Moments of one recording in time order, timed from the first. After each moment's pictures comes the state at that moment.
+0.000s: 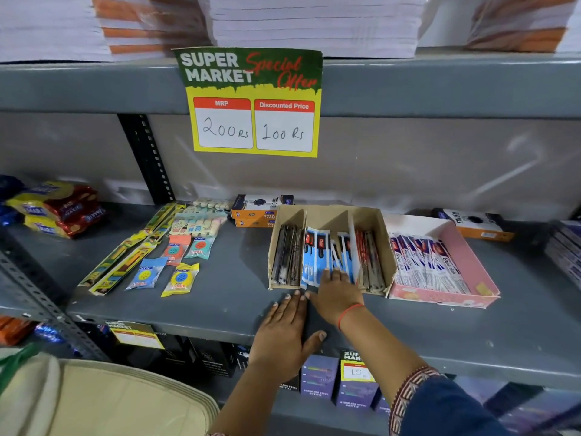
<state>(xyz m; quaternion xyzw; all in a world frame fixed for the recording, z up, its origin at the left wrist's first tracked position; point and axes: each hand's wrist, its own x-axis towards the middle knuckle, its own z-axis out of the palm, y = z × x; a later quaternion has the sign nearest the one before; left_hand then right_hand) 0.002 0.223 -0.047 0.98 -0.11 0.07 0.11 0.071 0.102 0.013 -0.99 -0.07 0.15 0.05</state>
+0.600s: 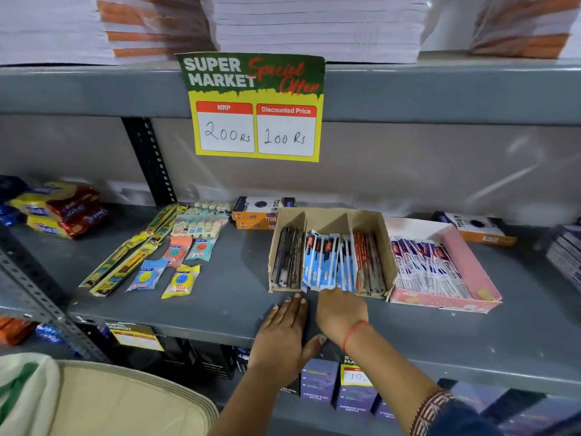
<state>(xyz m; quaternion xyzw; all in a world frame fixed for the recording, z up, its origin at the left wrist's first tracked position) 0.003 0.222 -0.047 0.99 -0.11 0.06 0.09 0.044 0.104 0.031 -0.99 -0.08 0.11 0.01</state>
